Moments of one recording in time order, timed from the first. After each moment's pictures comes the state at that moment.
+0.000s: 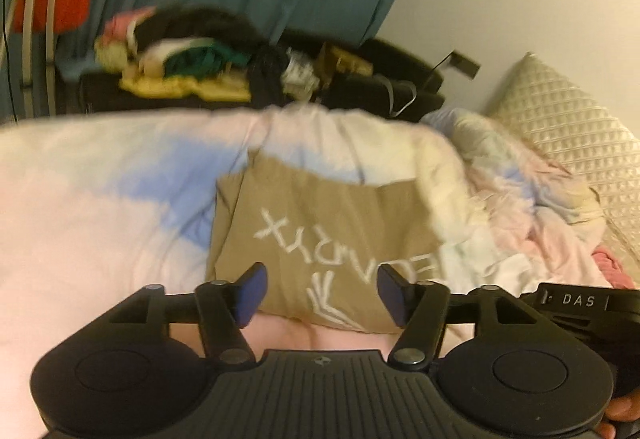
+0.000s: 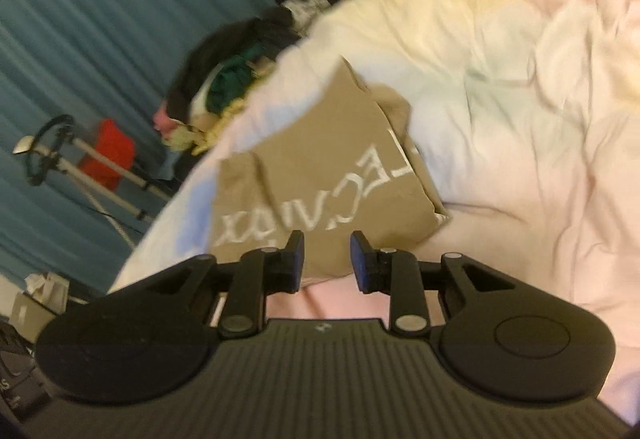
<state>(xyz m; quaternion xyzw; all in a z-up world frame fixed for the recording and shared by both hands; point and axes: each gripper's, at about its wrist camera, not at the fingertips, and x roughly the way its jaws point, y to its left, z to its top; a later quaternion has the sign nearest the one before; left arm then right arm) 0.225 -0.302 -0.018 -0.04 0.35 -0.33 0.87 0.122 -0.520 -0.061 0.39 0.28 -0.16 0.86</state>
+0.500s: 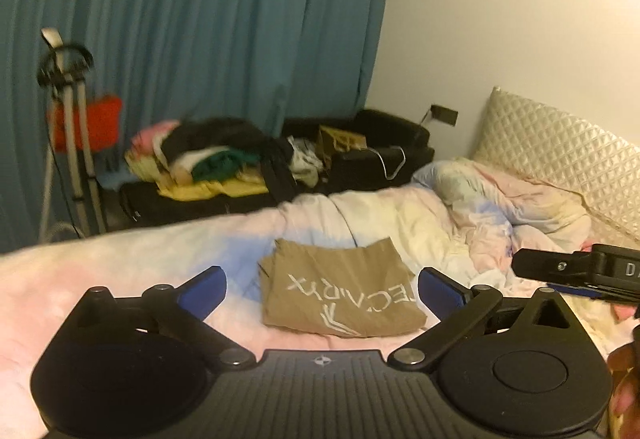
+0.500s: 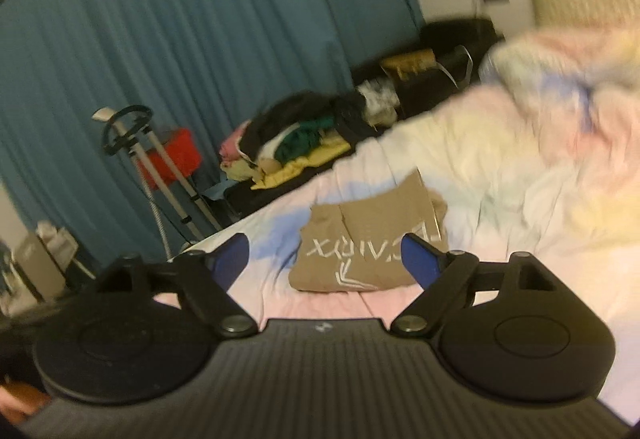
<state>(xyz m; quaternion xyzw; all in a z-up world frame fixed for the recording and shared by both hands) 0.075 -0.221 0.120 0.02 0.23 -0.31 0.92 0.002 -0.425 0.085 0.23 0.19 -0.13 0.95</state>
